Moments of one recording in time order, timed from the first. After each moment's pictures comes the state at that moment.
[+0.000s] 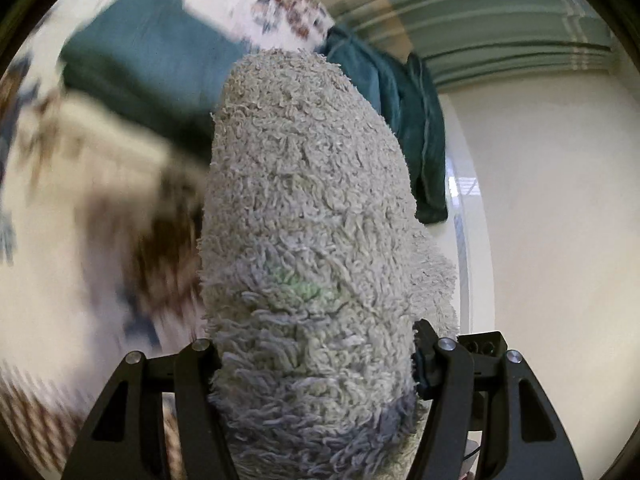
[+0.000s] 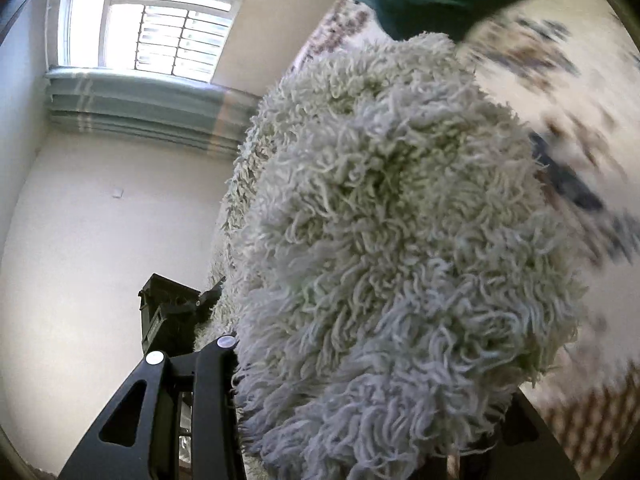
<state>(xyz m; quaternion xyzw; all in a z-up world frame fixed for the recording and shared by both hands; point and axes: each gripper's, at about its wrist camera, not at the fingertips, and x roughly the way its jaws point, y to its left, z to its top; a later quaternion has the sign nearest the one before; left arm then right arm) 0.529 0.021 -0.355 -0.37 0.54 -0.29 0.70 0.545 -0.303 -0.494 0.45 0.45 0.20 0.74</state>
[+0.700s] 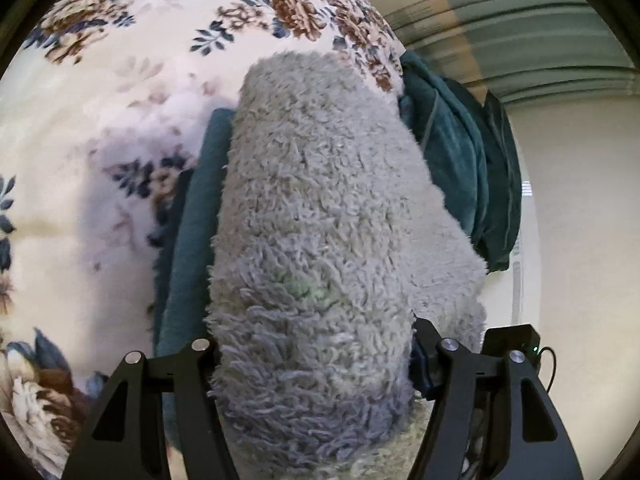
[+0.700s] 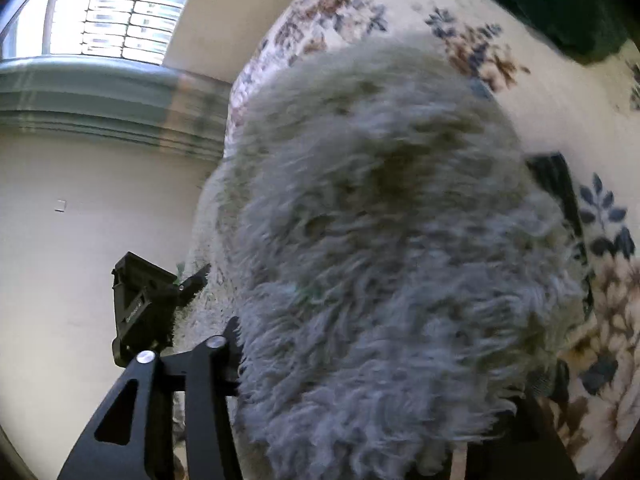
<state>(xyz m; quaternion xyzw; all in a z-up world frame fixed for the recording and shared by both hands) 0.810 0.154 -0.457 -0.30 0.60 -0.25 0.70 0.857 -0.148 -0.605 0.42 0.52 0.16 0.73</state>
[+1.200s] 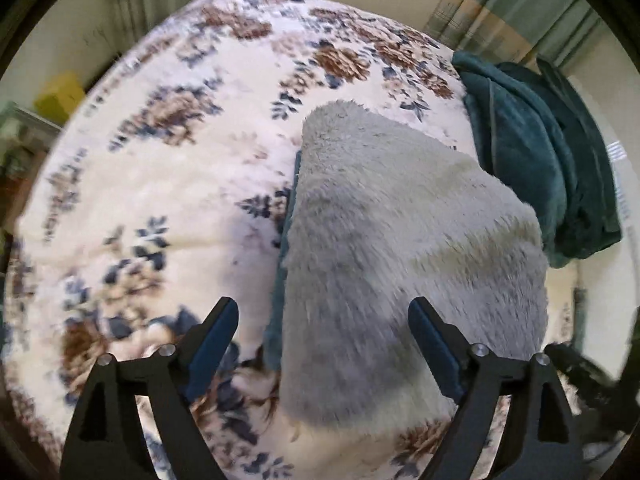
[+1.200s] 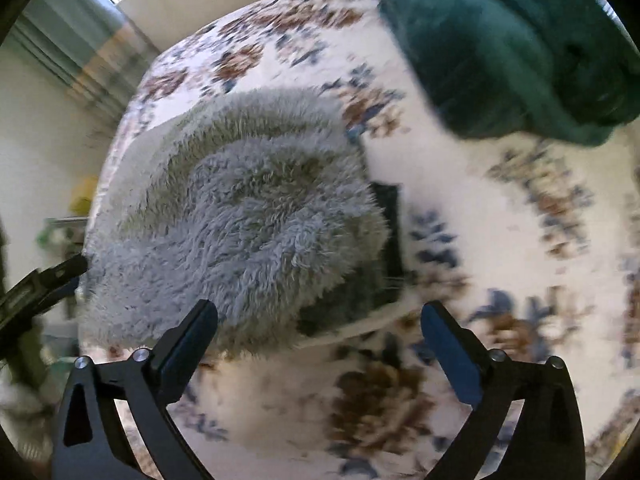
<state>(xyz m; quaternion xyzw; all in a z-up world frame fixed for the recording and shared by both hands) 0.745 0.127 -0.377 -0.08 0.57 -0.07 0.82 0.792 -0.156 -0.500 0.16 0.57 -0.03 0.81</state>
